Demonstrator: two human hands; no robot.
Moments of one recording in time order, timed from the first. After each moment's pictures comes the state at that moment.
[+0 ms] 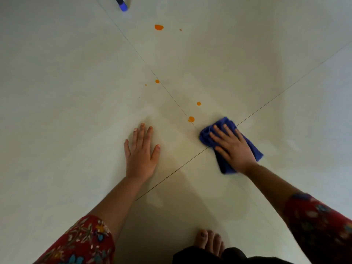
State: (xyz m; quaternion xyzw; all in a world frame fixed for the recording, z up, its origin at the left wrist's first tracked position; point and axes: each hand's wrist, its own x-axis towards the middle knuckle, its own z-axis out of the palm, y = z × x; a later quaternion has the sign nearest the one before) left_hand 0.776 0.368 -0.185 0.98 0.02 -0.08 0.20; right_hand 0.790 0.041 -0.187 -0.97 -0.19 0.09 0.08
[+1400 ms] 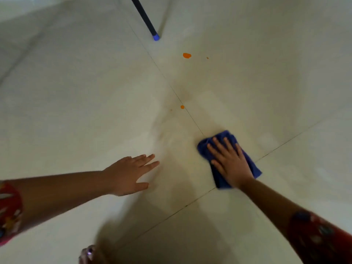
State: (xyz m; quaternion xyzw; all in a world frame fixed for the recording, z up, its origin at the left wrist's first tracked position) left_hand 0.819 0.471 -0.086 0.88 -0.29 -0.37 -0.02; right_hand 0.847 0.116 -0.183 -0.97 -0.21 0.12 0.02
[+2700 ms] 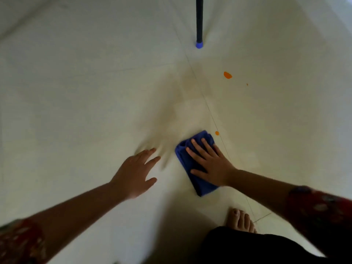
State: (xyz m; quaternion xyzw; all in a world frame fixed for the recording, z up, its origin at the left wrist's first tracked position) left_hand 0.861 0.560 -0.160 0.96 -0.14 -0.18 0.16; right_hand 0.956 0.279 -0.156 -0.89 -0.38 0.26 -0.06
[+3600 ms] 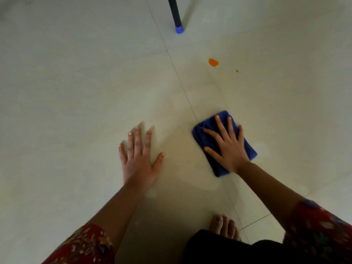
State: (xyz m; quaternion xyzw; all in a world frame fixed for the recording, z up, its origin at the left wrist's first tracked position) left_hand 0.911 0.453 -0.188 0.98 0.13 -0.09 0.12; right_hand 1.020 0.179 -0.183 -0.96 -0.25 0.09 0.02
